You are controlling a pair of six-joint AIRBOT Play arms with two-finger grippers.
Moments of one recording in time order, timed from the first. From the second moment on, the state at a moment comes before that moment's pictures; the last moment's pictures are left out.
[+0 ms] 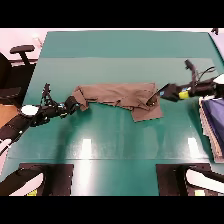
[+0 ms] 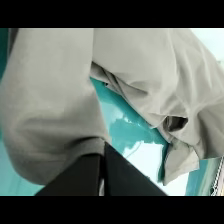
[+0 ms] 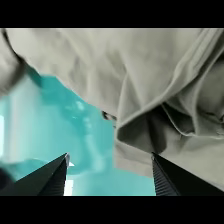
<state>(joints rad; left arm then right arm) -0.13 -1.01 0.55 0.45 -0.54 -1.39 -0.16 -1.25 0.98 -0.68 1.23 1.10</state>
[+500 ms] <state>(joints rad) -0.13 -1.01 0.56 0.47 -0.59 -1.38 0.09 -1.33 0.86 -0.63 0.86 0.97</state>
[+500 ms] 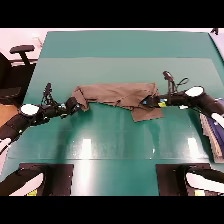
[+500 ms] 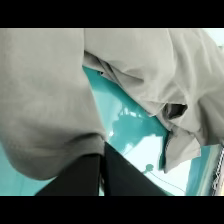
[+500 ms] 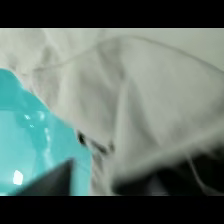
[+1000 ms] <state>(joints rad) 0.03 -0.93 0.97 0.72 -0.85 -1.36 0.08 -1.25 1.24 -0.60 0.95 1.01</state>
